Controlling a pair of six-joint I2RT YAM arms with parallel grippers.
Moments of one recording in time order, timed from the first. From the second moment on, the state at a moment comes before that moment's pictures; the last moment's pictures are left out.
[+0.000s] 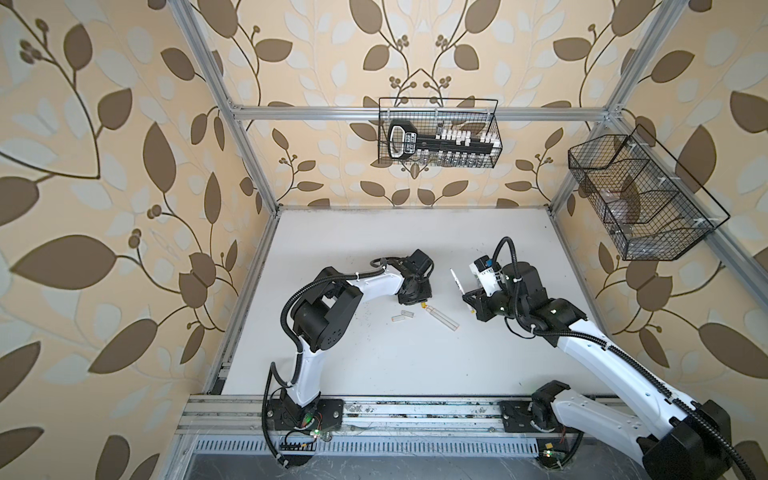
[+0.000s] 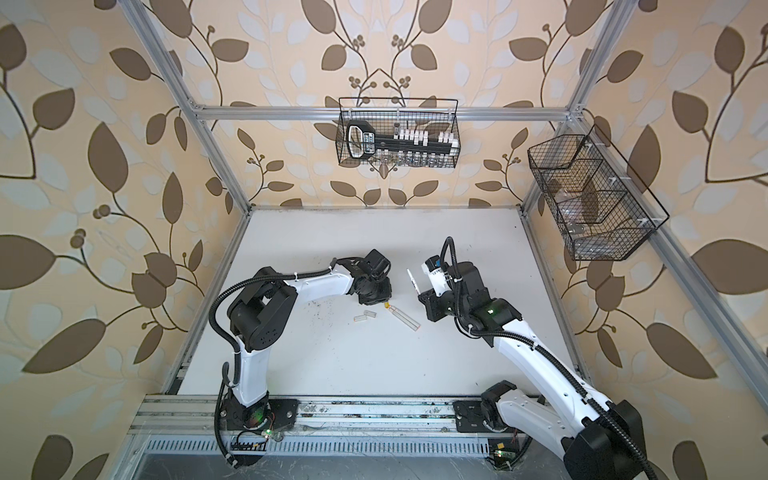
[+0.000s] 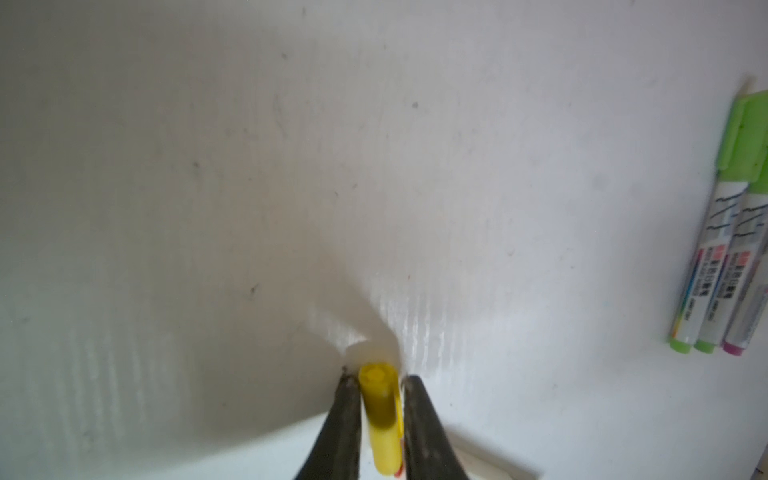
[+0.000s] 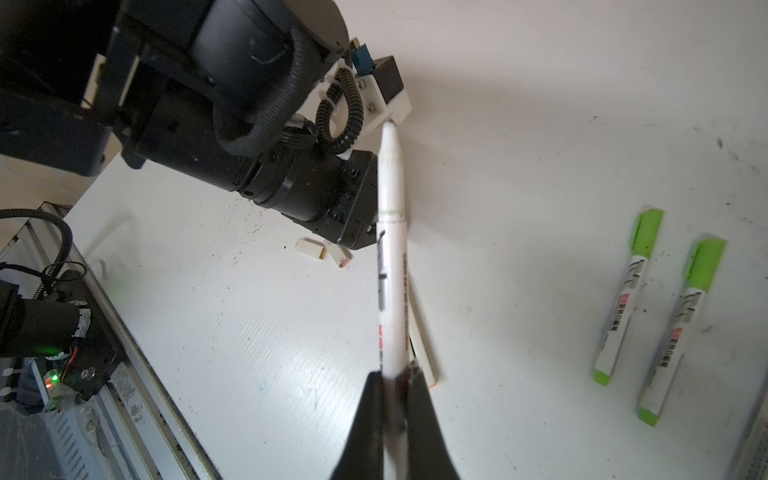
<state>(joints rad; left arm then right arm) -0.71 2.02 1.35 -0.46 0.12 -0.86 0.44 1.01 0.76 -0.48 -0.24 0.10</state>
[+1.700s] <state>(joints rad) -0.41 1.40 0.77 -0.19 0.28 -0.61 0.73 1.22 0.68 -0.23 -0.28 0.21</state>
